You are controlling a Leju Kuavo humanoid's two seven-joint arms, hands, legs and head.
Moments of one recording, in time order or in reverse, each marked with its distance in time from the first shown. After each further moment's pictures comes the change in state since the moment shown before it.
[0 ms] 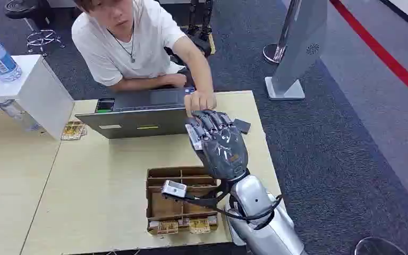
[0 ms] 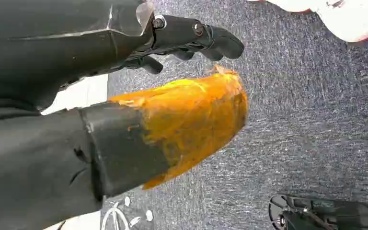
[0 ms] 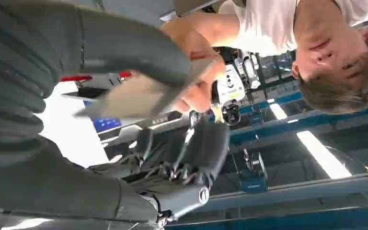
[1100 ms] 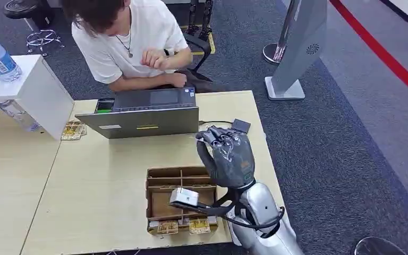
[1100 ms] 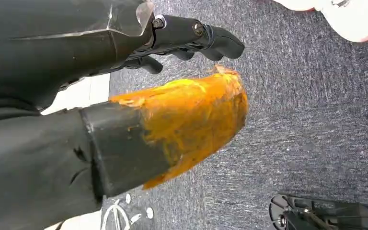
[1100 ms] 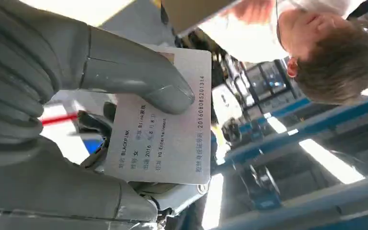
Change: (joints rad) left arm 0.000 0.000 0.000 0.000 0.017 0.007 0.008; right arm 0.109 0.021 -0.063 -0.067 -0.209 0.000 -0.150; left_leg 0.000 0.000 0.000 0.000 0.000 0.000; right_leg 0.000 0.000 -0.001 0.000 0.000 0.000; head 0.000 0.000
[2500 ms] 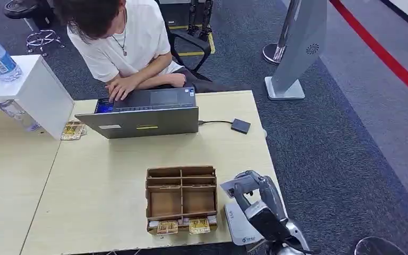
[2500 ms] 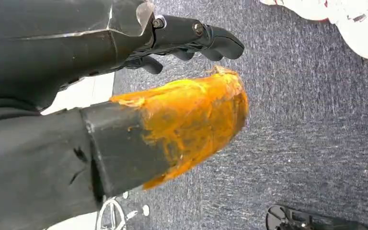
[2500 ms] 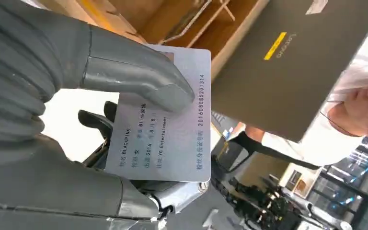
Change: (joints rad) left arm 0.000 0.018 0.027 0.000 0.027 0.033 -0.002; right arm 0.320 -0.124 -0.193 -0.065 -0.865 0.337 -0.209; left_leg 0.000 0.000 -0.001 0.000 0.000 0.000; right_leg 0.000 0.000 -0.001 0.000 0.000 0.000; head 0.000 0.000
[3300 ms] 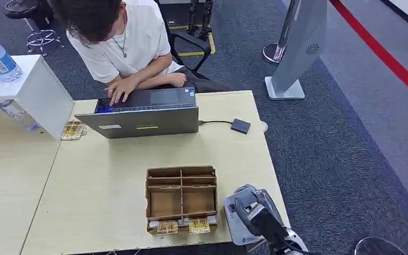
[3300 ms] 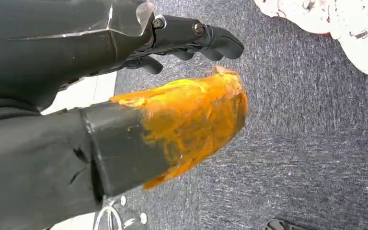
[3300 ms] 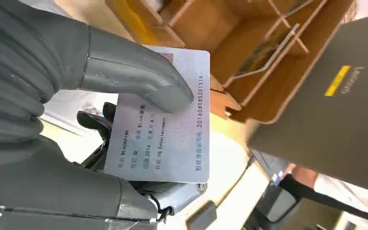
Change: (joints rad) left arm 0.000 0.024 0.006 0.000 -0.006 0.003 -0.004; right arm 0.016 -0.014 -0.037 0.134 -0.058 0.115 0.008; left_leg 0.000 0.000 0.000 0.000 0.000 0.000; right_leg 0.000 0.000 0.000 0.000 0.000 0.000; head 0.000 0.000
